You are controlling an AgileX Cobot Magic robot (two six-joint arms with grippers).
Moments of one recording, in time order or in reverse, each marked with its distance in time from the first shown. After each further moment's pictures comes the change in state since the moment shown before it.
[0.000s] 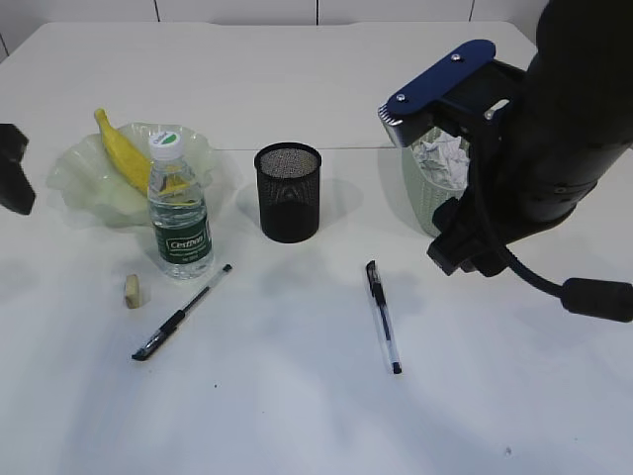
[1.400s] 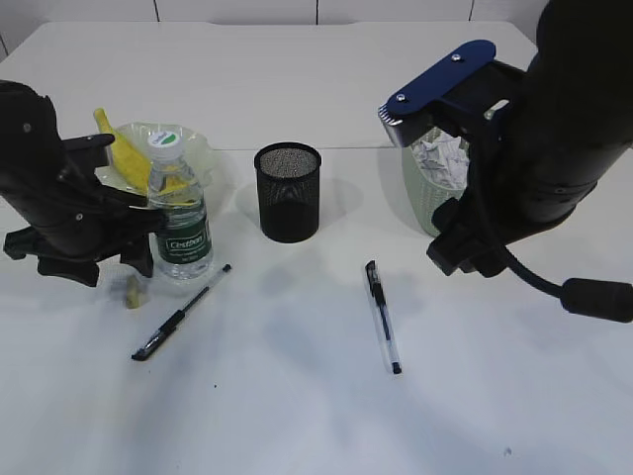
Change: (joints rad) left arm -0.181 0.409 0.000 0.076 -0.343 -0.376; right arm 0.000 0.000 0.000 0.004 0.001 0.000
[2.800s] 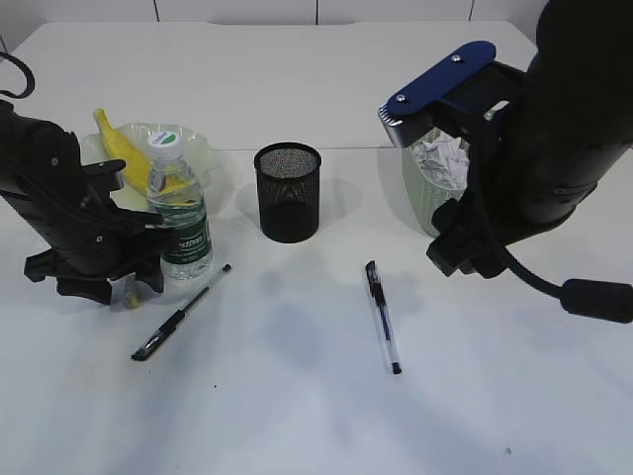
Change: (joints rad) left arm 0.000 0.111 0.000 -0.011 -0.092 -0.055; right arm 0.000 0.000 0.000 0.006 0.001 0.000
